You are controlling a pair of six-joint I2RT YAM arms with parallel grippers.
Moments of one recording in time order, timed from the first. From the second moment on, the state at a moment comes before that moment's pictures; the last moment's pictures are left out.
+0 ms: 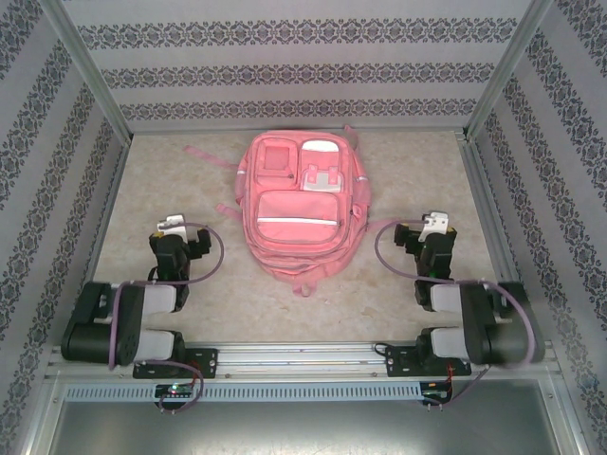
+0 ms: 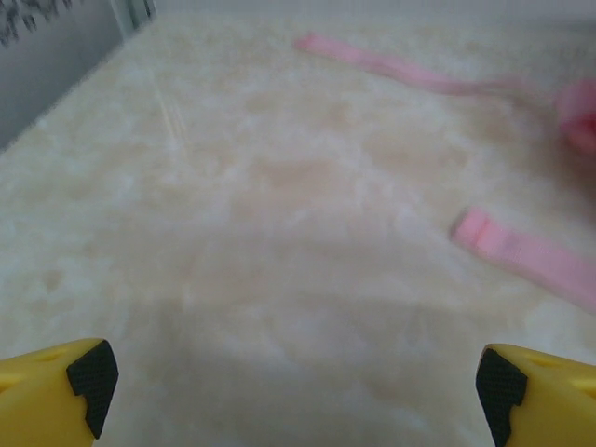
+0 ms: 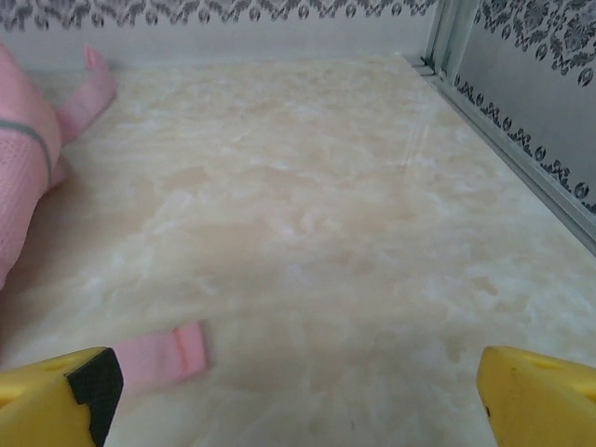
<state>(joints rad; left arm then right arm) -0.01 1.40 0.18 0.86 -0.25 -0.08 -0.01 1.38 0.15 0.93 0.15 0.07</state>
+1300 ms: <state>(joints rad) 0.02 1.62 0.15 1.26 -0.15 -0.06 0.00 1.54 0.36 0.90 -0.03 0.03</state>
